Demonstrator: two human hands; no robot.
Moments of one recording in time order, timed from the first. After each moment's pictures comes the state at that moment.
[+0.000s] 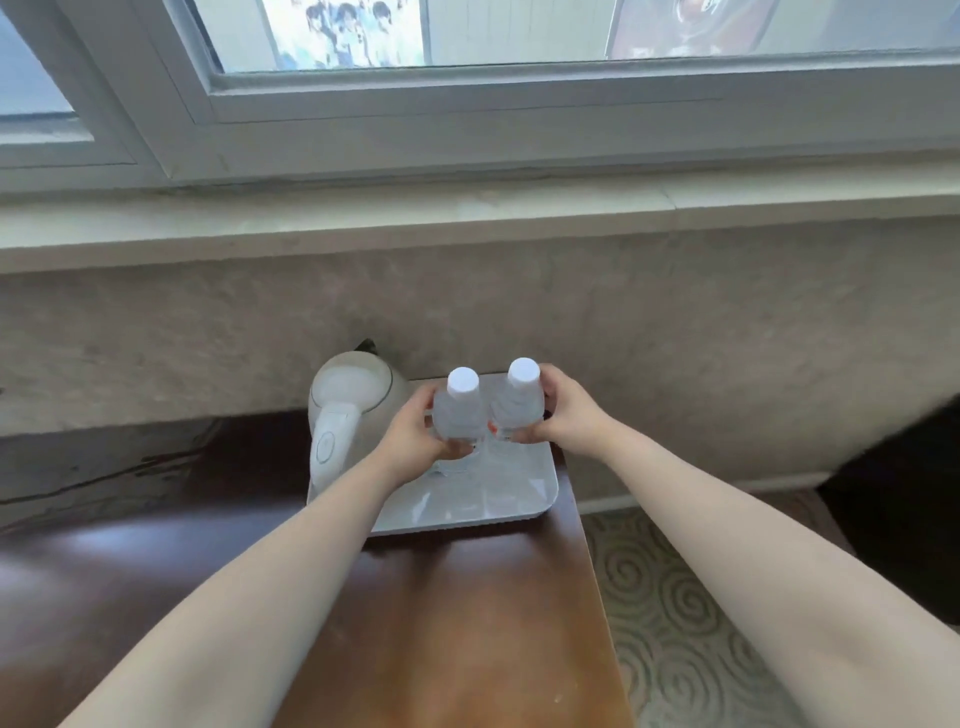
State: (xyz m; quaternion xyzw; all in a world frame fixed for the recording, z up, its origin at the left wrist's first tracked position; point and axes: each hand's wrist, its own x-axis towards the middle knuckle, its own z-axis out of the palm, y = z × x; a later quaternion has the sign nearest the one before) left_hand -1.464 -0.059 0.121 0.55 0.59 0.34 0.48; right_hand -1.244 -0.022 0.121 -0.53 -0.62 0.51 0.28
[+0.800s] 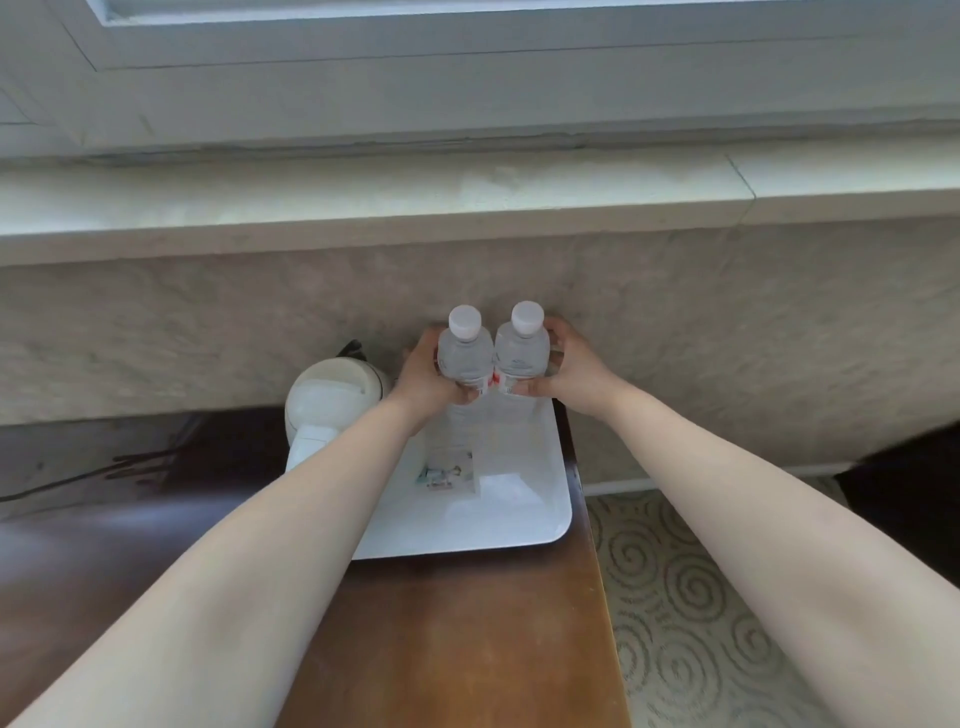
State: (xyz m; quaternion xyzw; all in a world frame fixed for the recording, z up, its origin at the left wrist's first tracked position) left_hand -1.456 0.047 0.103 0.51 0.63 0.33 0.48; right_hand -1.252 0.071 0.104 -0.53 -0.62 0.50 0.28
